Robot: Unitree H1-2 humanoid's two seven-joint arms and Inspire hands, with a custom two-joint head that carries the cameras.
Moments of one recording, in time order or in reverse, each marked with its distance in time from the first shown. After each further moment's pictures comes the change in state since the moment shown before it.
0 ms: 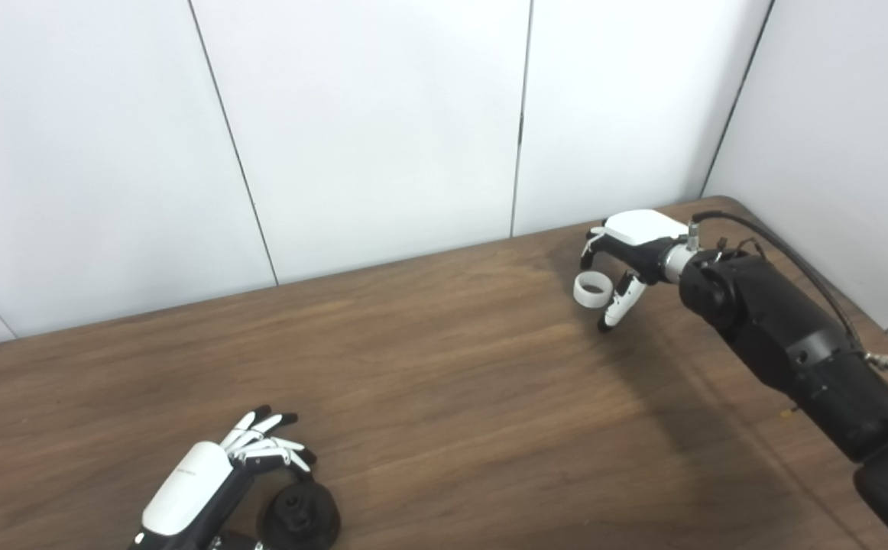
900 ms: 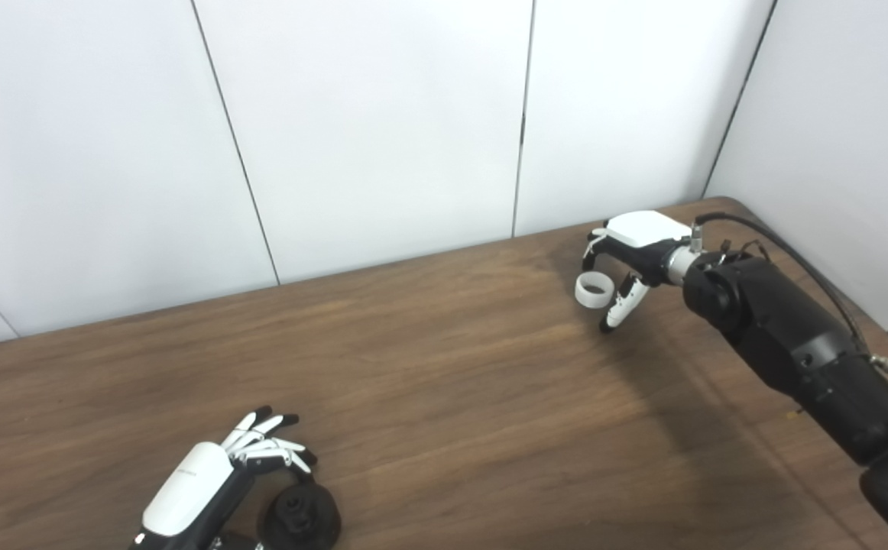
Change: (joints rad) left arm 0.003 0.001 0.002 -0.009 -0.002 0.002 -0.009; right arm 0.011 -0.009 0.000 -0.009 -0.001 -0.010 -0.012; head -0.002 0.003
